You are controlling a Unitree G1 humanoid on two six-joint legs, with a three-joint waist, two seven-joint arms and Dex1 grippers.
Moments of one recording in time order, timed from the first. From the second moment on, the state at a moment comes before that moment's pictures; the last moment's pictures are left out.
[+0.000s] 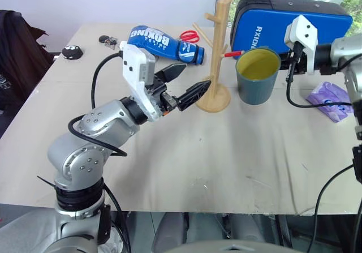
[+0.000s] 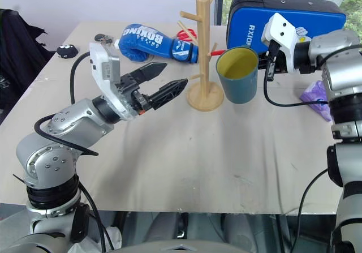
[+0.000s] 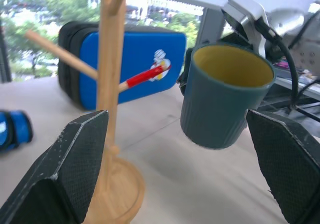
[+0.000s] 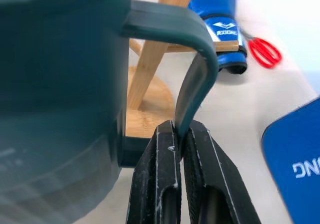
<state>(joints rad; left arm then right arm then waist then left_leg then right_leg) -0.48 0.51 0.17 -0.66 -0.97 0.90 -0.25 -1.18 -0.77 0.25 0.60 0.14 0.19 1.34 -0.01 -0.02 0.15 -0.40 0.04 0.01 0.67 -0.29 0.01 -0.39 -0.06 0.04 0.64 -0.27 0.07</state>
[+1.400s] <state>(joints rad) -0.45 0.52 0.15 -0.69 -0.97 0.87 -0.16 -1.40 -0.55 0.24 0.86 -0.06 0.12 1.29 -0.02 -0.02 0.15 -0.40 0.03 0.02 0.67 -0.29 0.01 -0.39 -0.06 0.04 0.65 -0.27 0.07</state>
